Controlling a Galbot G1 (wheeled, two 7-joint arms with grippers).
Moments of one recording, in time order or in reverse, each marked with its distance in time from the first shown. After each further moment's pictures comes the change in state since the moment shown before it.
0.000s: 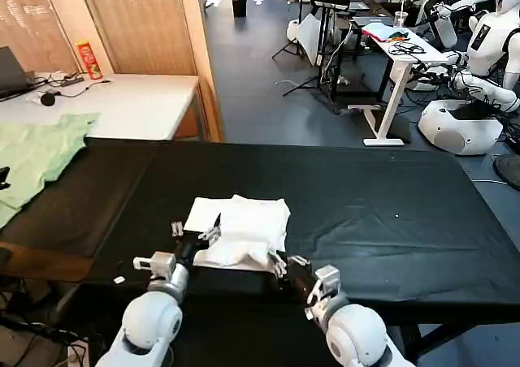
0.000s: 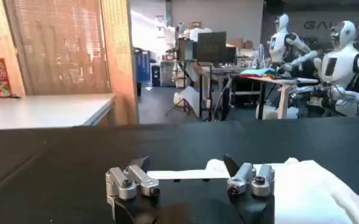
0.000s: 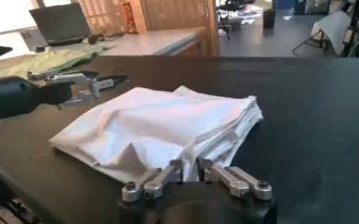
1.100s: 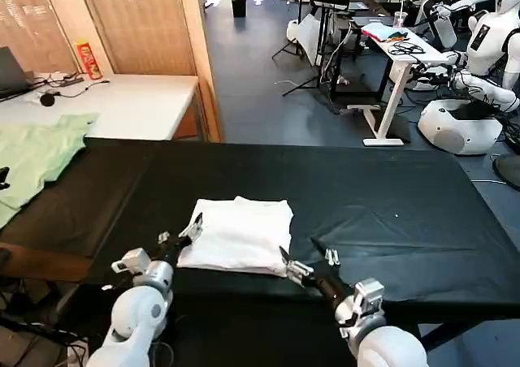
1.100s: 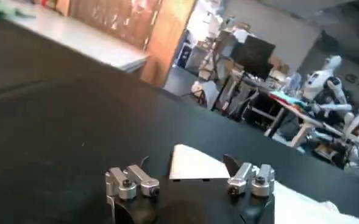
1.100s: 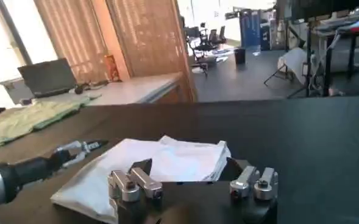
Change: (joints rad) left arm -0.029 -0.027 -0.122 0.121 -0.474 0.014 -0.036; right arm -0.183 -0.003 0.142 0.211 0.044 0.097 0.033
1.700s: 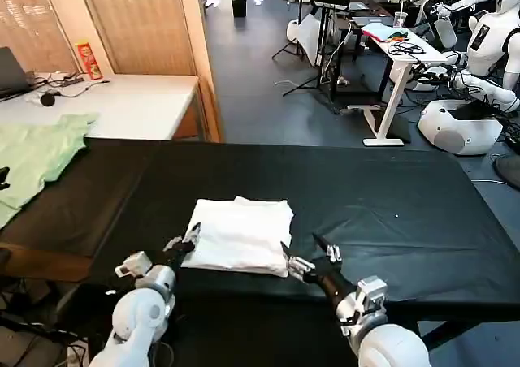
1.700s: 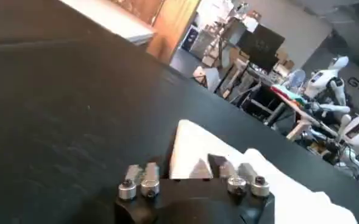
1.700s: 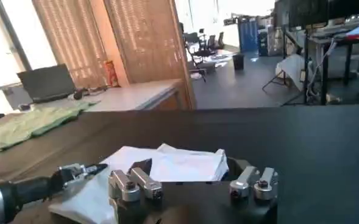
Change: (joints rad) left arm 0.002 -0.004 0.001 0.013 -0.088 0.052 -0.014; right arm 0.010 0.011 0.003 0.003 -0.007 0.002 0.002
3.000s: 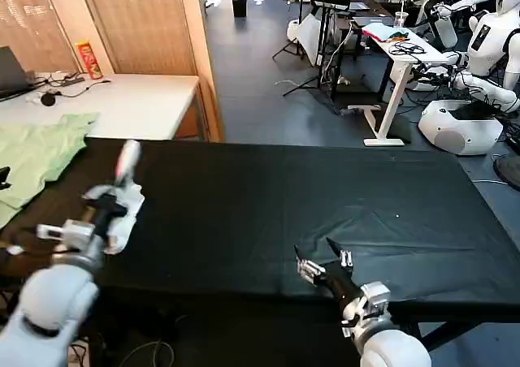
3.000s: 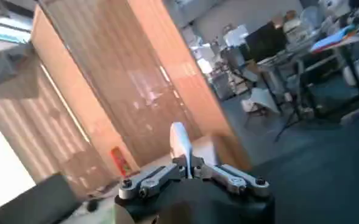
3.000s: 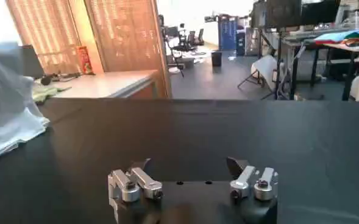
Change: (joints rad) left arm 0.044 0.383 -0.088 -0.321 0.483 0.068 -0.029; right arm -0.053 0.044 0.051 -0.029 -0.114 0.009 -0.001
